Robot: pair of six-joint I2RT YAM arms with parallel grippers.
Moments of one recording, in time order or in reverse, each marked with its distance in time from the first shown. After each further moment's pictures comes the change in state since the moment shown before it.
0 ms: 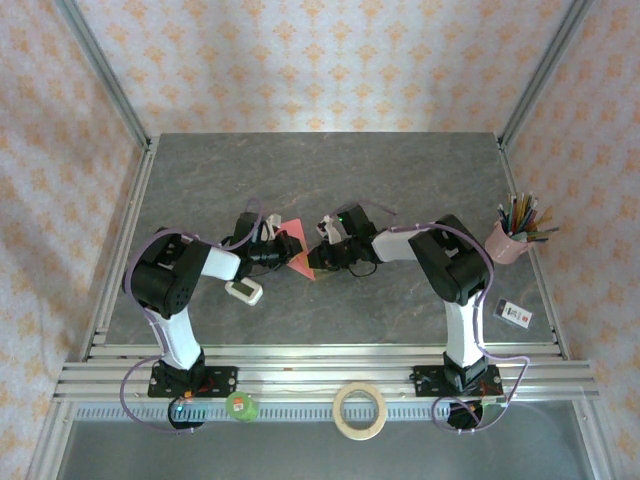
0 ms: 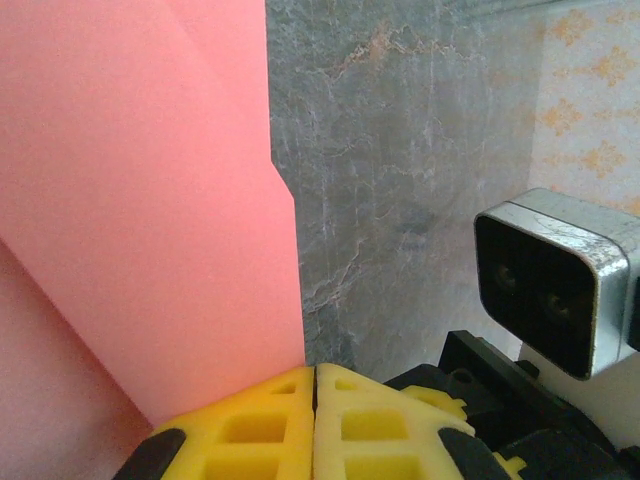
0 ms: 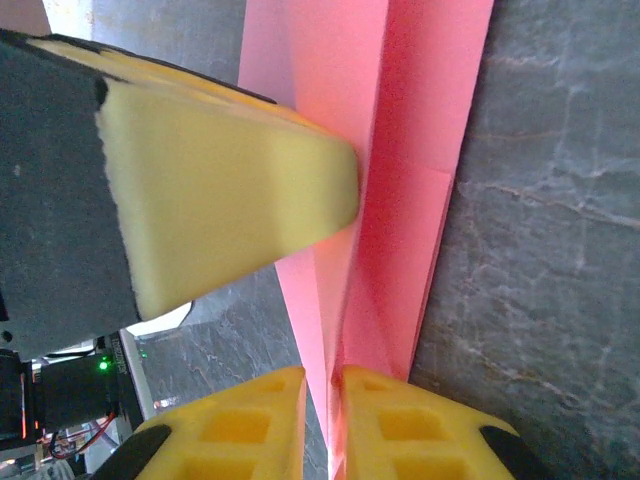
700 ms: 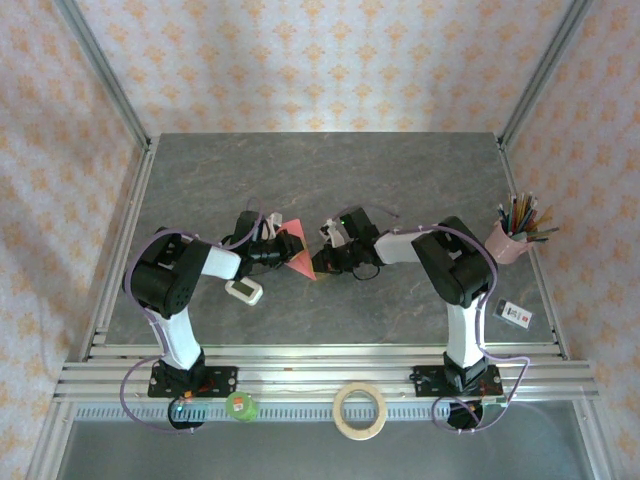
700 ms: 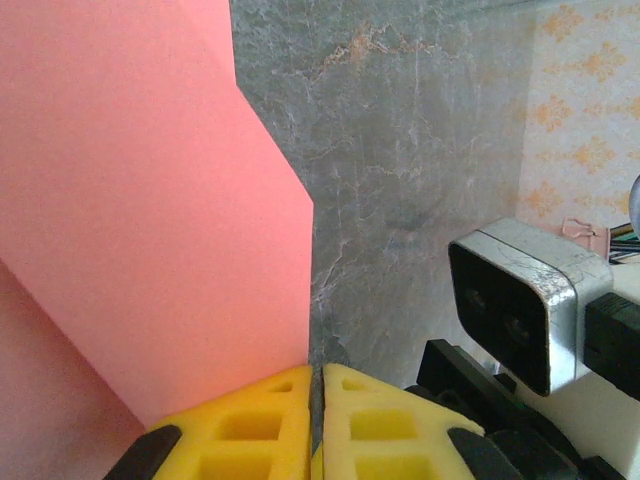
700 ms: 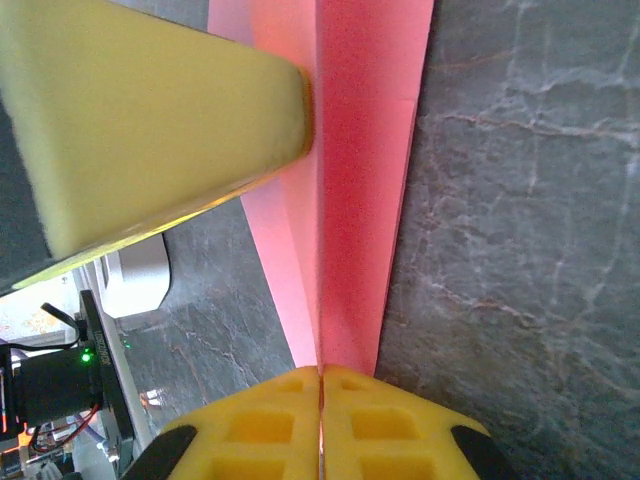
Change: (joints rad) left arm 0.000 0.000 0.011 0.000 0.010 -0.001; right arm 0.000 -0.026 -0.040 -0.018 0.026 -0.016
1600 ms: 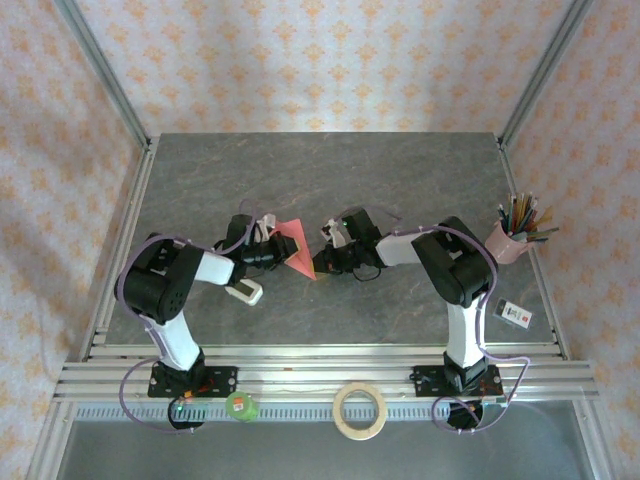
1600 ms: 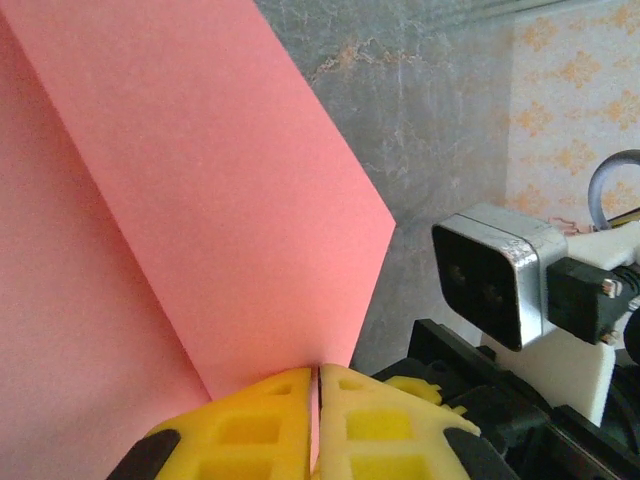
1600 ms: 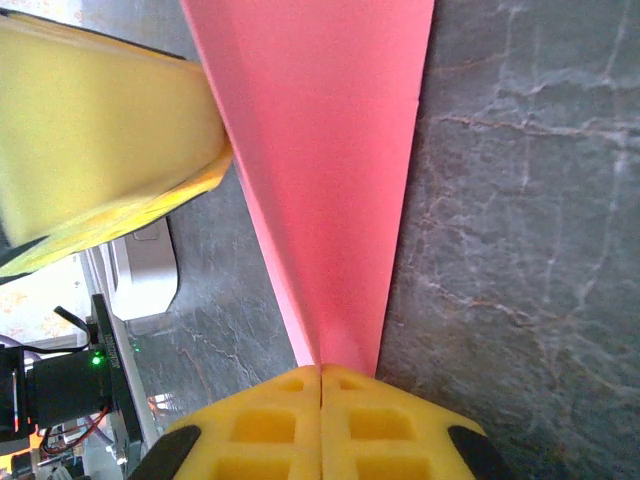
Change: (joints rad) left arm 0.028 -0.045 -0.065 0.055 0.013 0.019; right arm -0.006 0.000 -0.027 0.057 -0.015 0.026
